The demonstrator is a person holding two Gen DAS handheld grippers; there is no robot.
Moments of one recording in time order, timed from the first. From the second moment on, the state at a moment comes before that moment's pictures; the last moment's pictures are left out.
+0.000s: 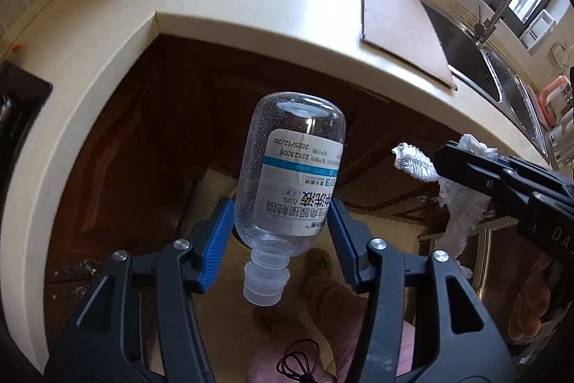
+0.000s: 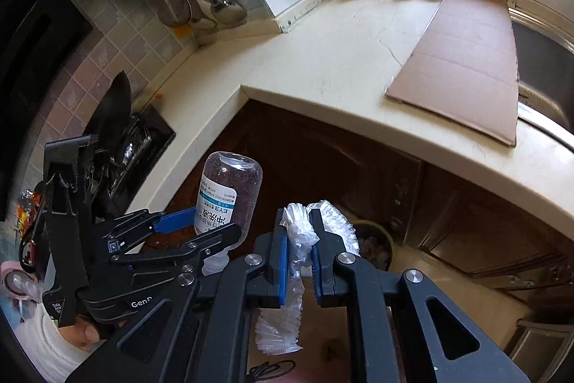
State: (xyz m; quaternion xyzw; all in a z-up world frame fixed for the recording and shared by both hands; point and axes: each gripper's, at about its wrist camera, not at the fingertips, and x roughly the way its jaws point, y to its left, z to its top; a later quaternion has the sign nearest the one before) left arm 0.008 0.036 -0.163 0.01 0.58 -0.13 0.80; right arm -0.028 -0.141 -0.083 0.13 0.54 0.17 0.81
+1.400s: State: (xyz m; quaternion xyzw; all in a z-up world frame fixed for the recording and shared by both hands) left arm 0.013 0.058 -0.544 -0.06 0.69 -0.02 0.72; right arm 0.012 -0.103 -0.495 0.07 0.67 0.16 0.72
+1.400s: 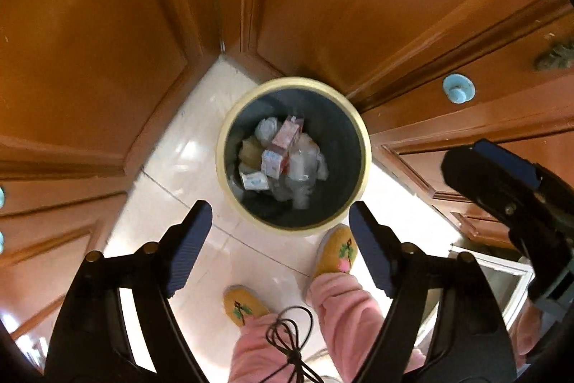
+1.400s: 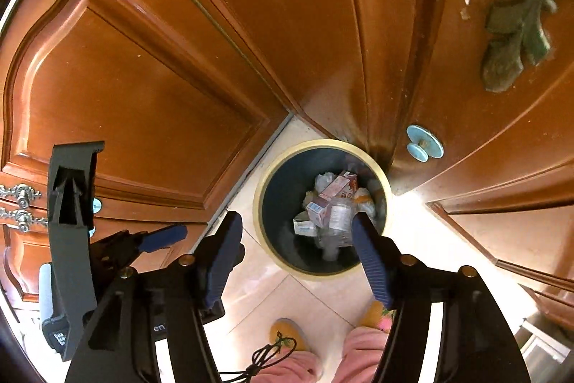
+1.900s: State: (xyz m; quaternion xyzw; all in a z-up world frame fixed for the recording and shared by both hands) left arm 0.013 0.069 -0.494 -0.09 0.69 -0.02 0.72; right arm 0.003 -0.107 -0.451 0.09 0.65 0.15 0.74
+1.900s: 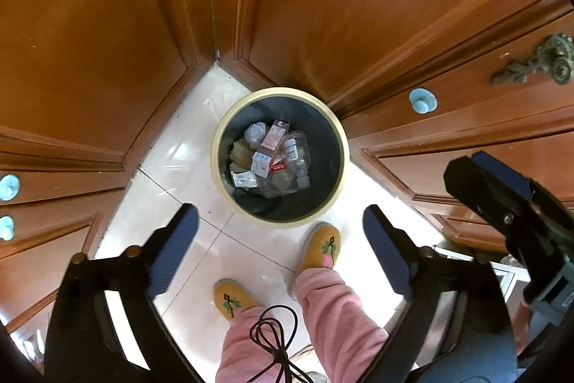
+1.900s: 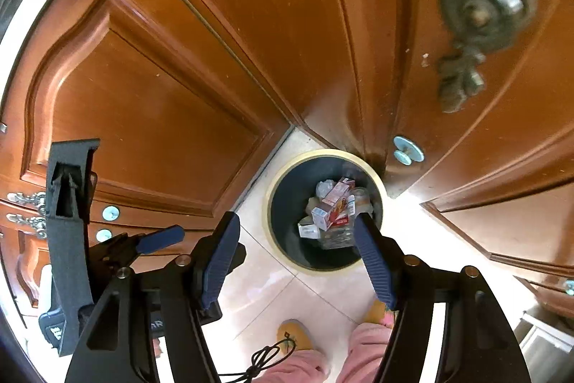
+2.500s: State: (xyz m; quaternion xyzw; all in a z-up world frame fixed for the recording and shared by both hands) left arm -0.015 0.056 -0.335 -0.07 0.69 -0.08 0.72; right arm -0.017 -0.124 -0.291 0.10 0.63 0.13 0.76
